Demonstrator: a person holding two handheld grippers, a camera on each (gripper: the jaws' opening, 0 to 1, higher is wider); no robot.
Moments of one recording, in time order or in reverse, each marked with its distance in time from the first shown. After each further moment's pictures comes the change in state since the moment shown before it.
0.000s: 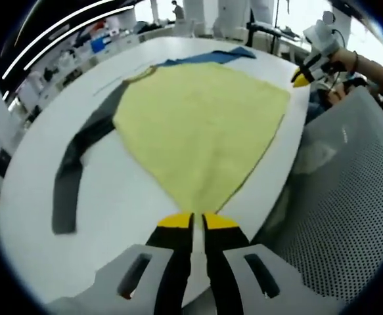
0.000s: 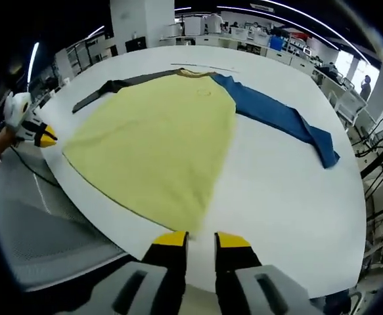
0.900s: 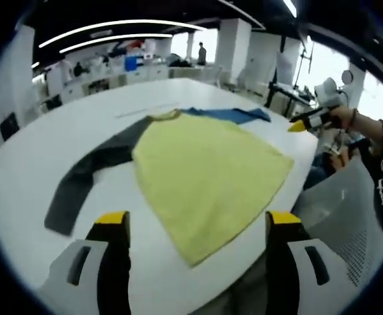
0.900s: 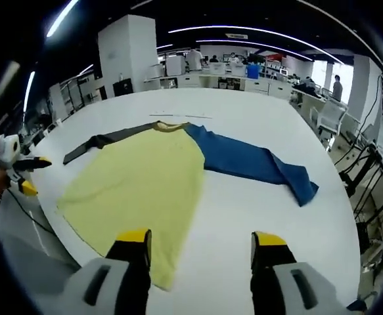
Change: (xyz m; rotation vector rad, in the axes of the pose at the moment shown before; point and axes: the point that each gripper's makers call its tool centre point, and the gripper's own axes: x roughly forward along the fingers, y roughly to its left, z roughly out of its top) left arm -0.020 0.008 0.053 -0.216 -0.302 0.013; right arm -0.016 -0.059 0.077 0.078 -0.290 -0.054
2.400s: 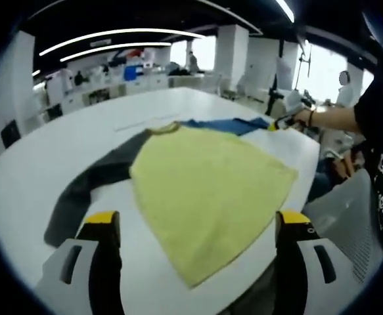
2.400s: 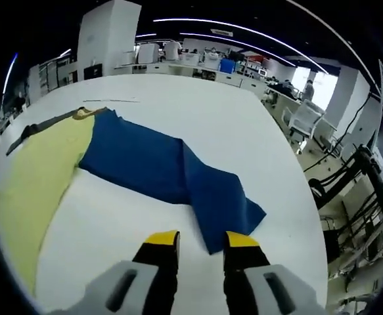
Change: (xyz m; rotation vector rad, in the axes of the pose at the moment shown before) left arm 0.015 -0.007 0.027 0.011 -0.052 0.011; right arm 0.087 -0.157 -0.003 -0.069 0.078 -0.235
